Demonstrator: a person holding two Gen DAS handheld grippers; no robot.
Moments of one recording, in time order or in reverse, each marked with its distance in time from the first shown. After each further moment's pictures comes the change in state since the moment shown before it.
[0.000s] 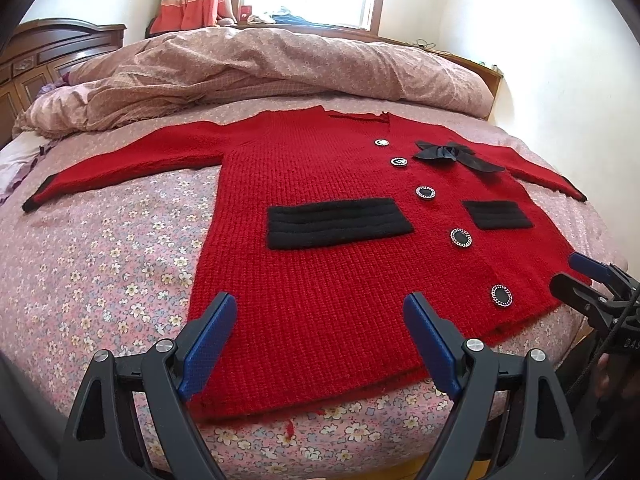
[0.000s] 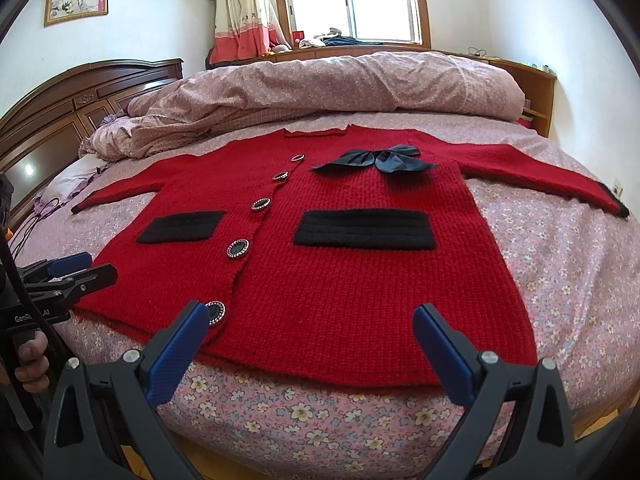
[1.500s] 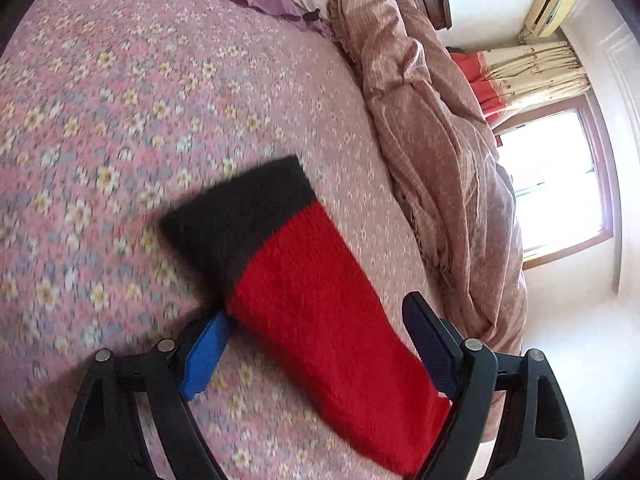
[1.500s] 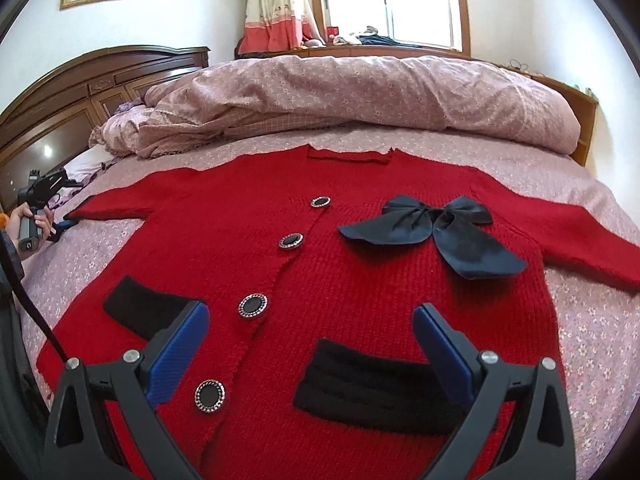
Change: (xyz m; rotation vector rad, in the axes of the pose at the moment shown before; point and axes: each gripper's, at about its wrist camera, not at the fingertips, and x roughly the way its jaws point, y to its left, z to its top) left arm 0.075 0.453 0.078 -1.186 -0.167 0.014; right arm 0.103 0.002 0.092 -0.088 0.022 0.083
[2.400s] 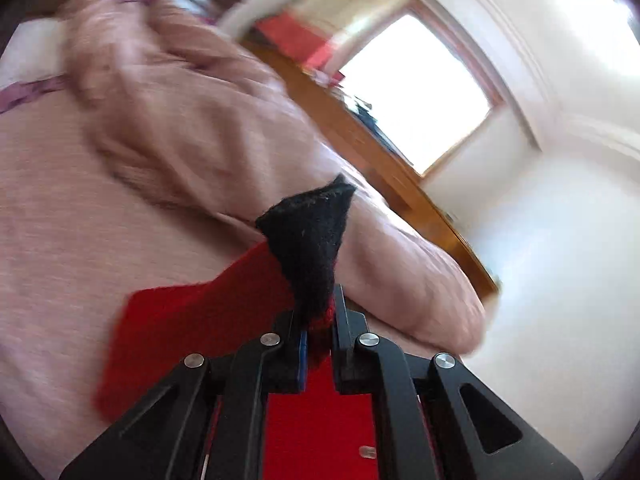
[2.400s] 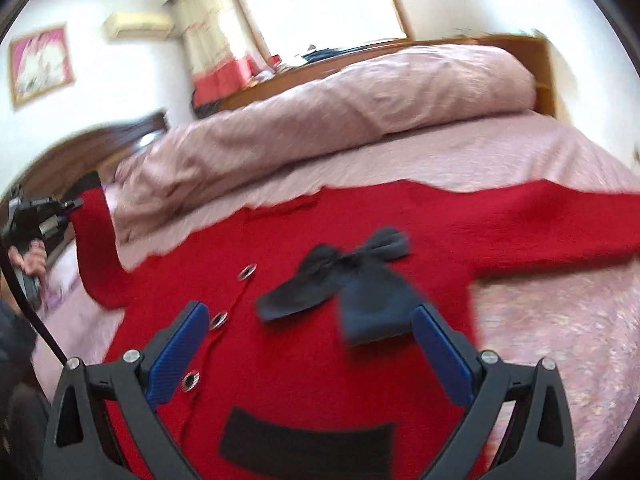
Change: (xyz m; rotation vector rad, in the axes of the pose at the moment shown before) left arm -0.004 -0.281 -0.186 0.546 0.042 -0.328; right arm -0.021 -0.113 0.025 0.313 -0.115 0.019
